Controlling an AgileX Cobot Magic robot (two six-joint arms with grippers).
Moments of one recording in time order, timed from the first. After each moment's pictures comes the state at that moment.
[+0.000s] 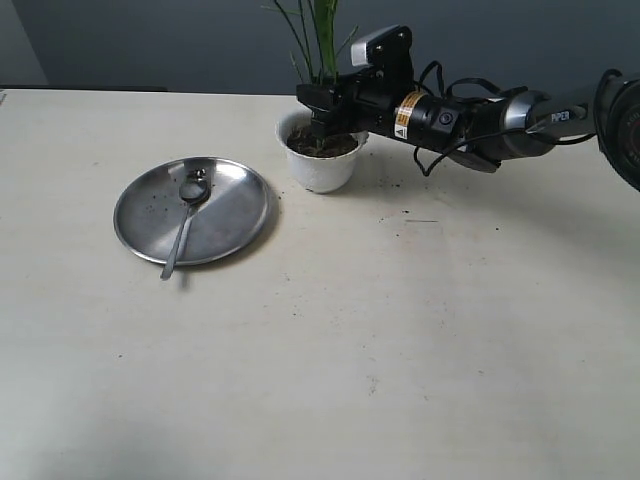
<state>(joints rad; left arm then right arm) 0.14 0.01 -0.01 0.06 0.34 -0.02 0.43 2.41 -1.55 -0.92 -0.84 0.72</state>
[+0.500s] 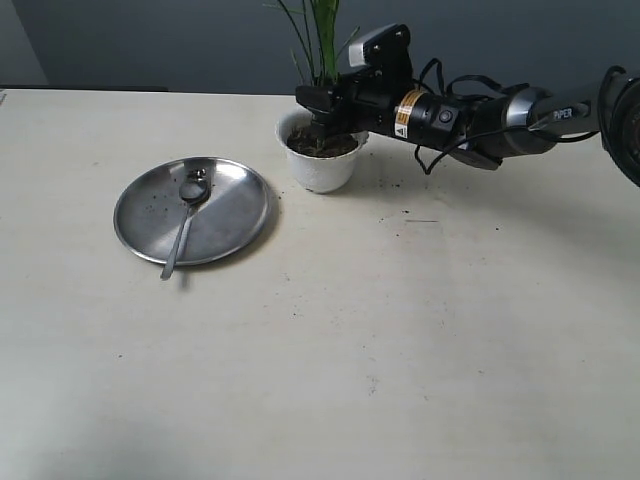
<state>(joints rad) 0.14 0.01 -0.01 0.06 0.34 -0.02 0.43 2.39 -1.55 -0.94 -0.83 0.71</state>
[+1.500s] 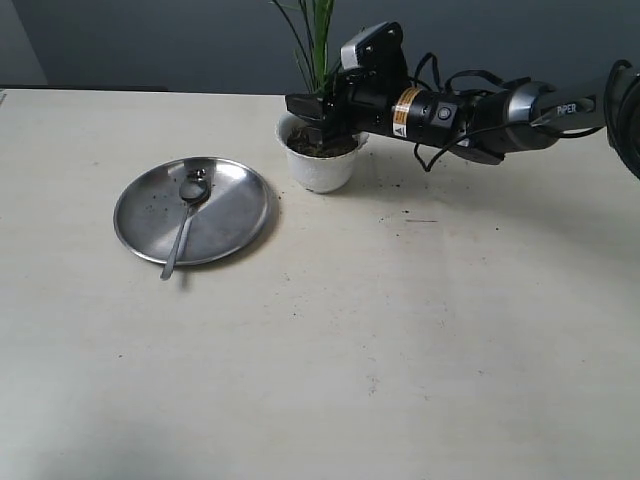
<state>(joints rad) 0.14 0.01 -0.01 0.06 0.34 -0.02 0.43 2.36 -1.54 -0.99 -0.82 0.71</state>
